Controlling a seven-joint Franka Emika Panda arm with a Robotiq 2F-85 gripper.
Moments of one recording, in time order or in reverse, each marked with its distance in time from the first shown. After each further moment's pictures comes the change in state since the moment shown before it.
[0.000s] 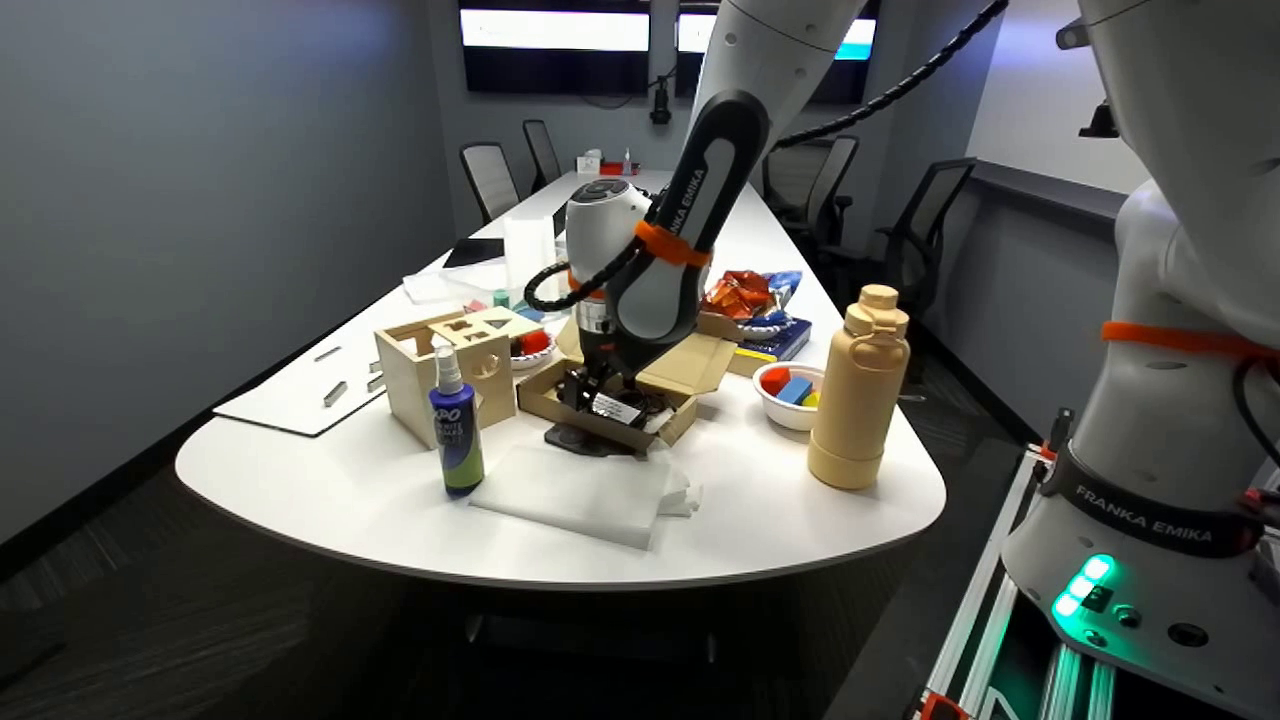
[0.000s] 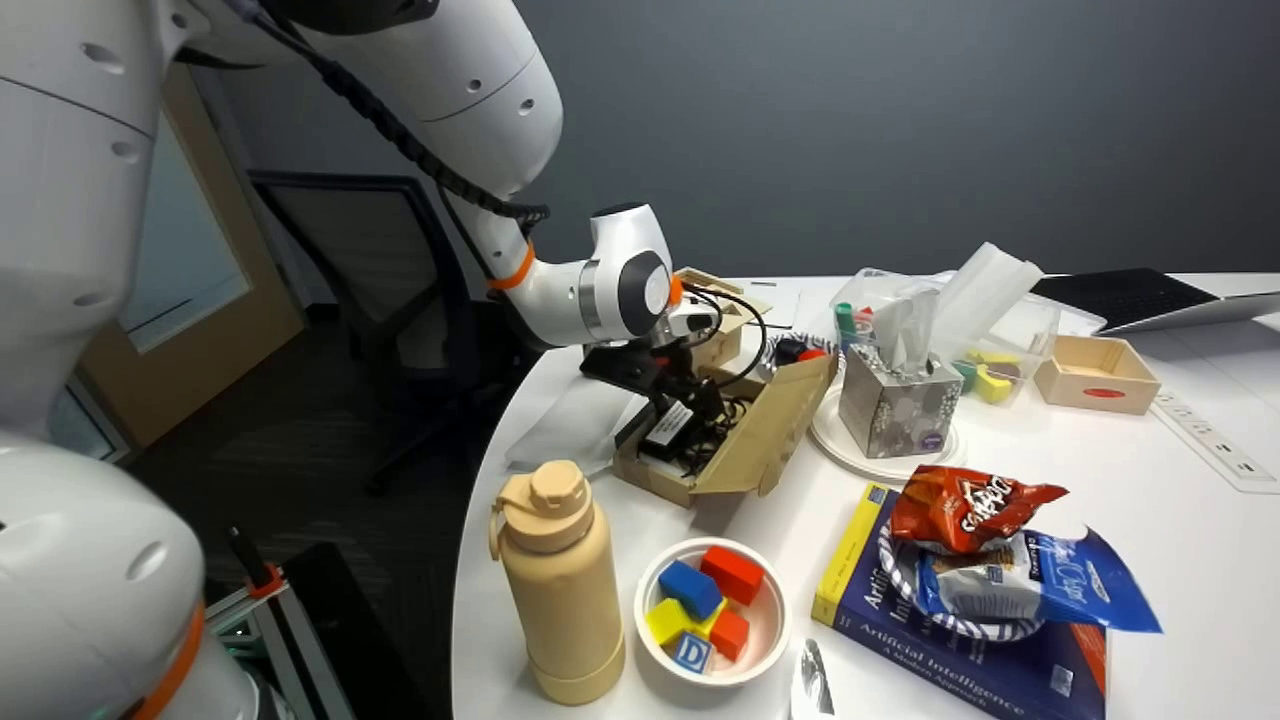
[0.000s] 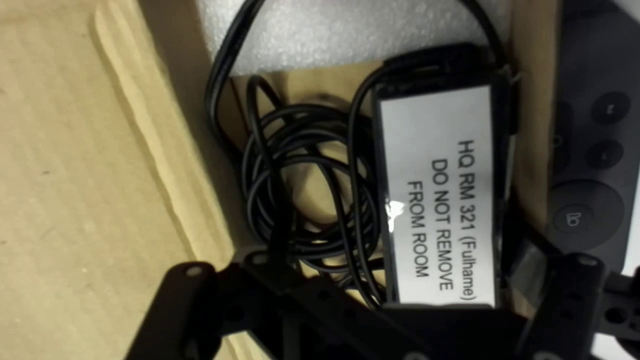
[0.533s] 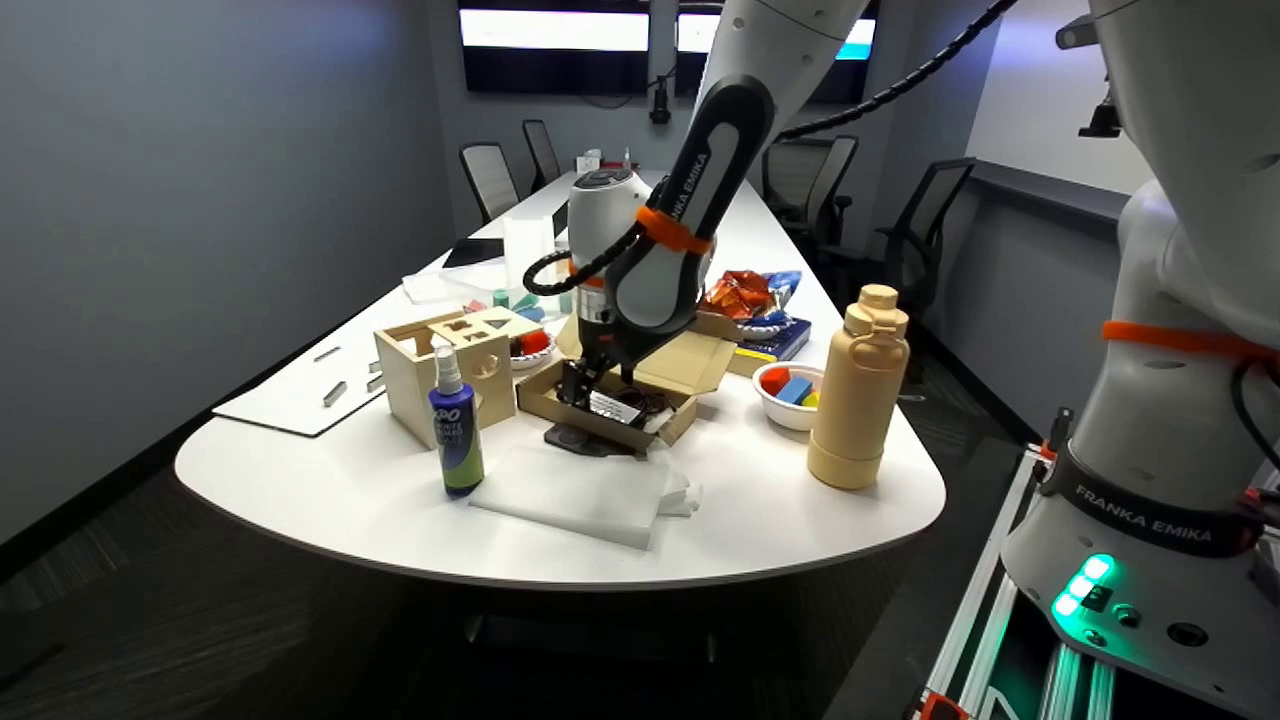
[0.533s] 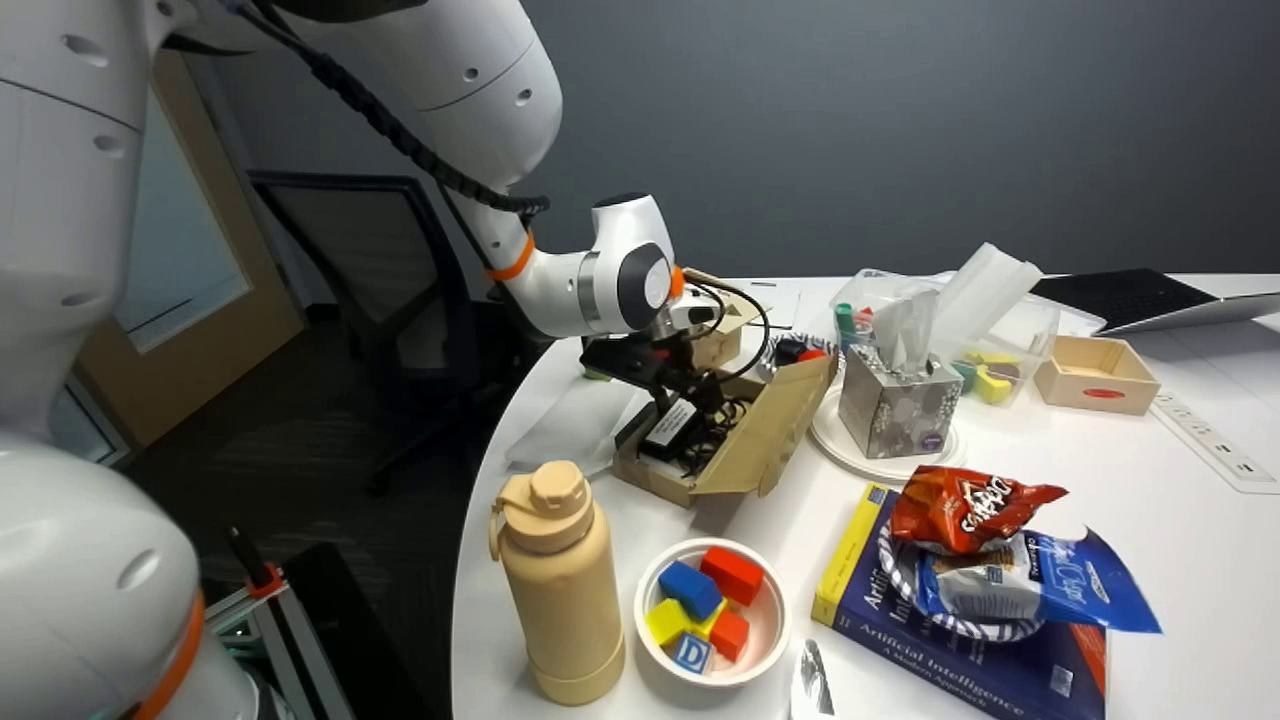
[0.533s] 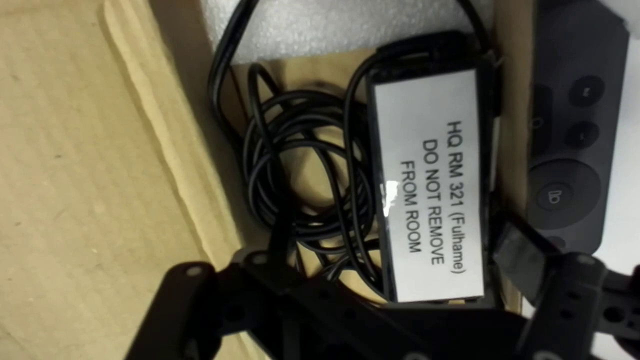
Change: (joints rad) arm -0.028 -0.032 0.026 -0.011 0.017 0.000 -0.023
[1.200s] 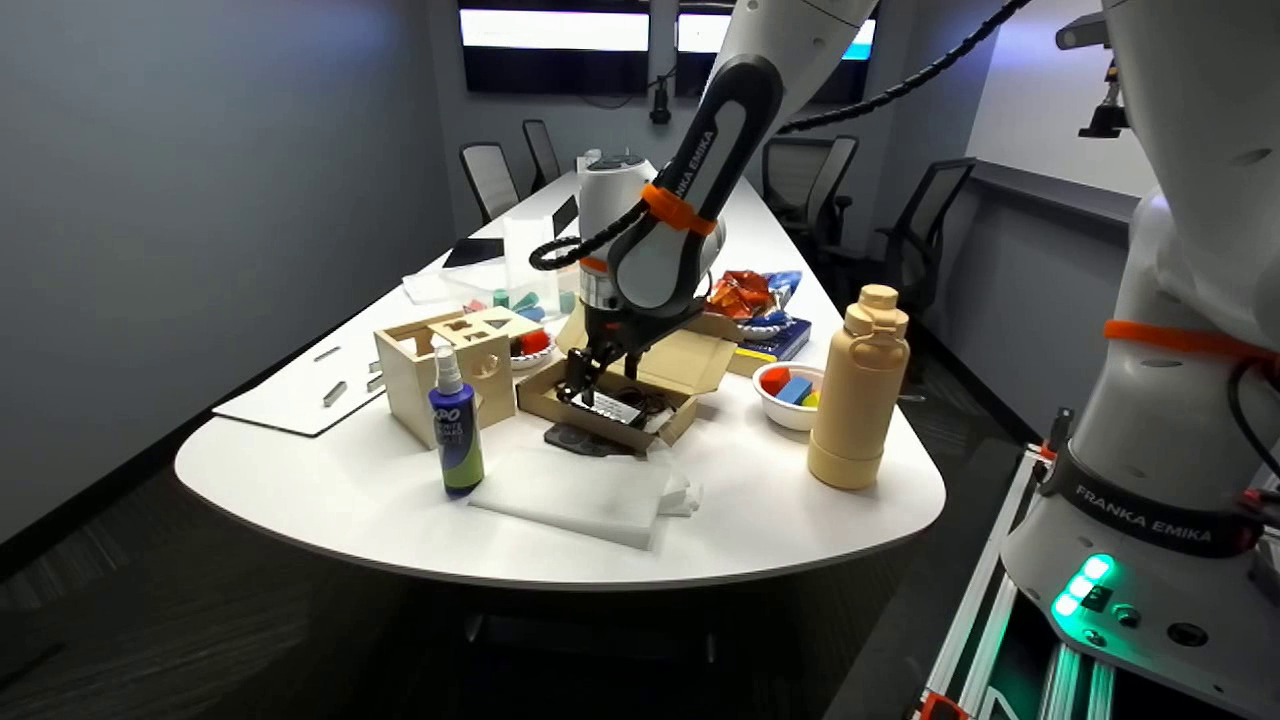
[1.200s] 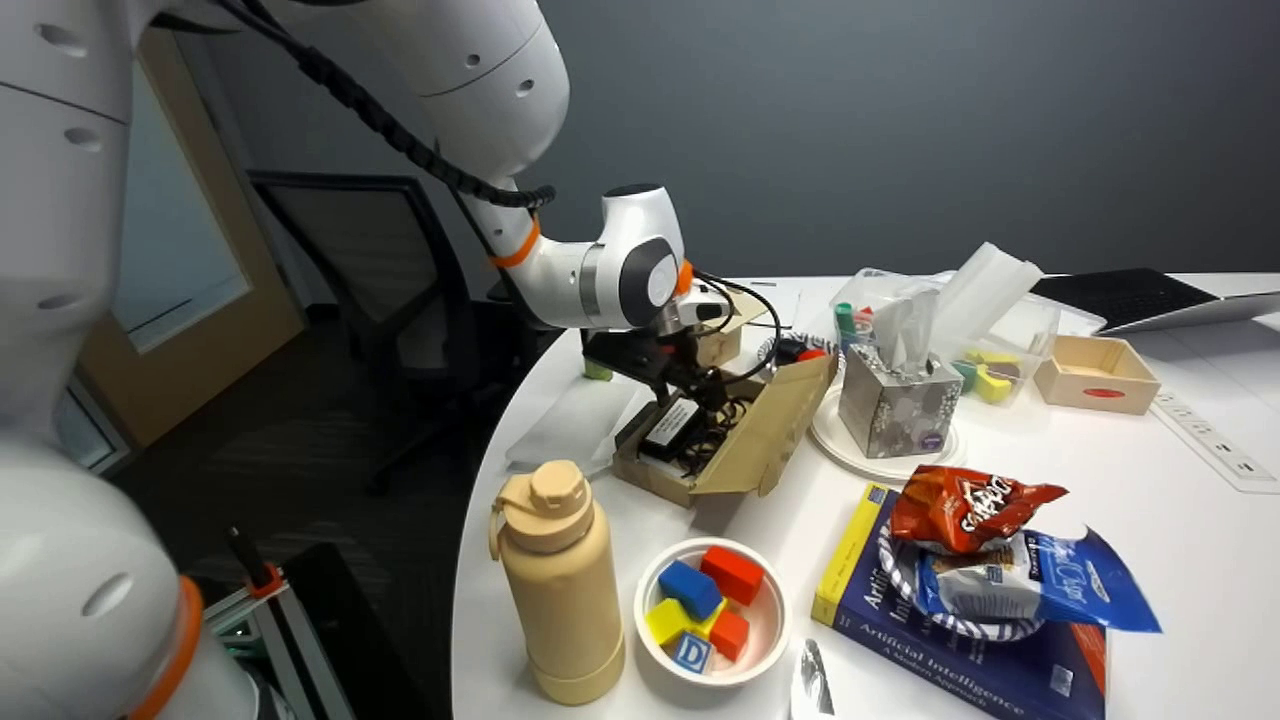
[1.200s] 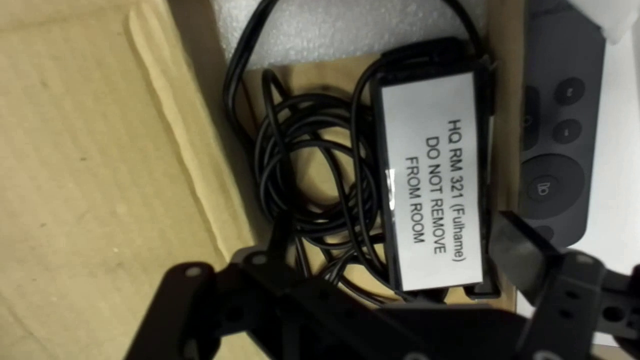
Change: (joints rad) arm -0.087 -0.042 0.071 -0.022 0.049 -0.010 -0.075
